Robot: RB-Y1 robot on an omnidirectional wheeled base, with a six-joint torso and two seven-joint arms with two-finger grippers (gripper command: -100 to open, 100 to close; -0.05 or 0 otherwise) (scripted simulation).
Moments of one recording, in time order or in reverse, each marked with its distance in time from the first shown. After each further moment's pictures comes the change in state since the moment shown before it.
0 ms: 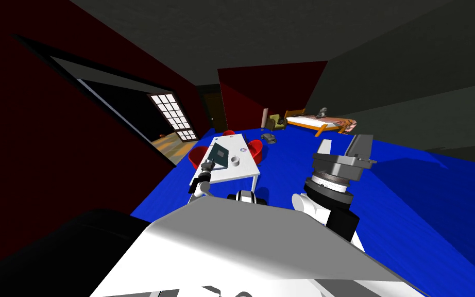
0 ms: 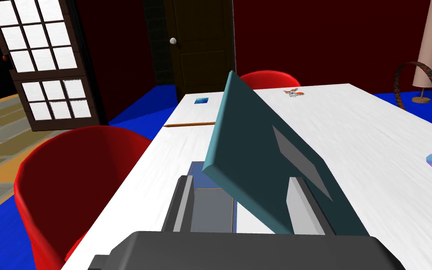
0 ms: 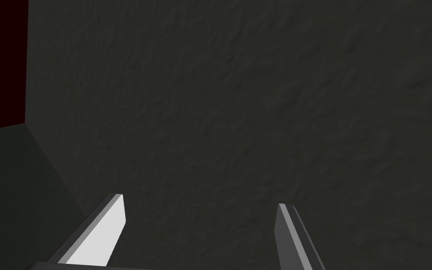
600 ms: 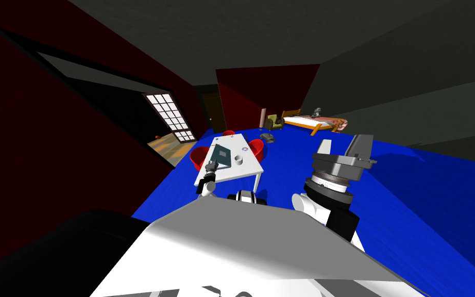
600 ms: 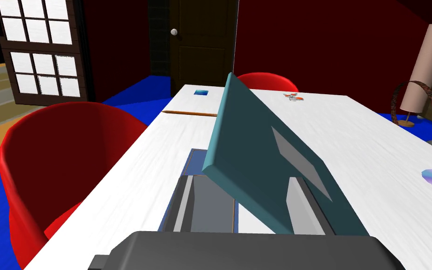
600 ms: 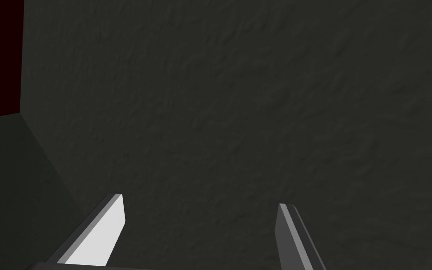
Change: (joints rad) left arm -0.036 -0.063 -0.068 0.094 0.020 -0.122 0.038; right arm 0.000 0.000 0.000 0.000 0.000 0.000 0.000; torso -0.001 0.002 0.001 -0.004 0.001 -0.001
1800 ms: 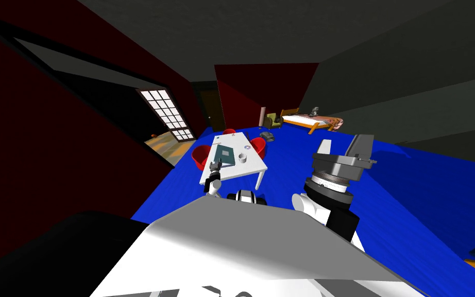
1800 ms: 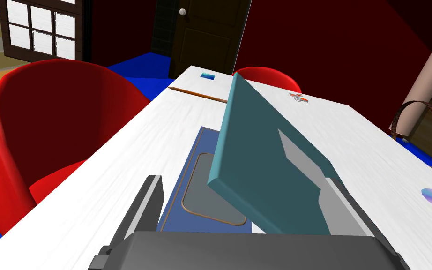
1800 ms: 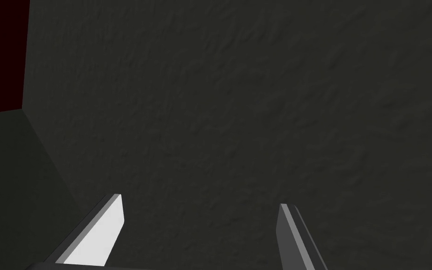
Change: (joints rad) left arm -0.070 -0.084 -0.030 0.098 0.031 -0.087 0.051; right arm 0.000 0.000 0.000 0.000 0.000 0.000 0.000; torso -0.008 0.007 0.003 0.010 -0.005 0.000
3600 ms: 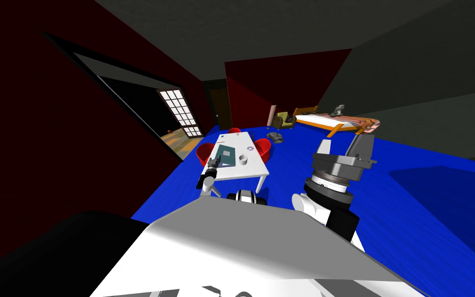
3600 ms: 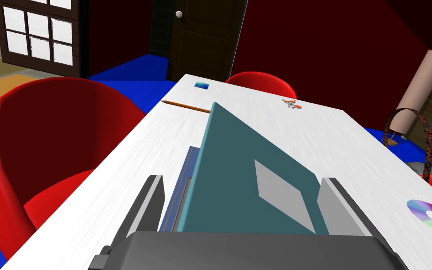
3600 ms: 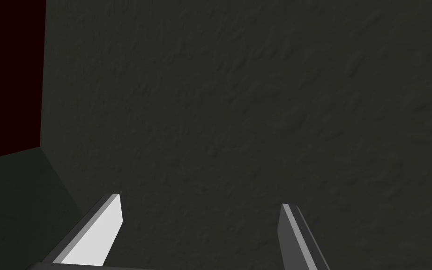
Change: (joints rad) left arm 0.017 -0.022 0.115 -0.205 0.123 0.317 -0.145; right arm 0.000 0.000 0.000 0.000 0.000 0.000 0.000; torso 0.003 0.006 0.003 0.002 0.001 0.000
